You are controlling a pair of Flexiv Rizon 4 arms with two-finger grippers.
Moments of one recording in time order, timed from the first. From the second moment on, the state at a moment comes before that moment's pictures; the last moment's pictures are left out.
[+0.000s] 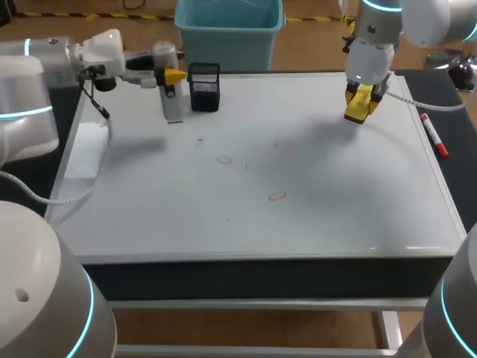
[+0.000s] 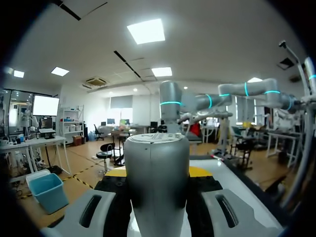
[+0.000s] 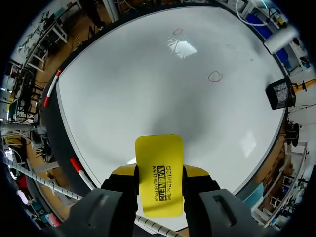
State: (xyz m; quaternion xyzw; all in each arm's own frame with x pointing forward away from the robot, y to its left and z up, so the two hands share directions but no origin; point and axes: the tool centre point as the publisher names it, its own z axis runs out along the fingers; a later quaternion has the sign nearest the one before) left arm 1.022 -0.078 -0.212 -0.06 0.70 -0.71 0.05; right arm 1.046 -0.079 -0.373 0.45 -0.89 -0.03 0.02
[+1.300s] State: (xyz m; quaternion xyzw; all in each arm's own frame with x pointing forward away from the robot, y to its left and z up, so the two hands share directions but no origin) left arm 0.961 -0.169 -0.253 -0.01 0.69 -0.72 -0.02; right arm 1.046 -0.079 -0.373 0.45 -0.89 -0.03 0.02
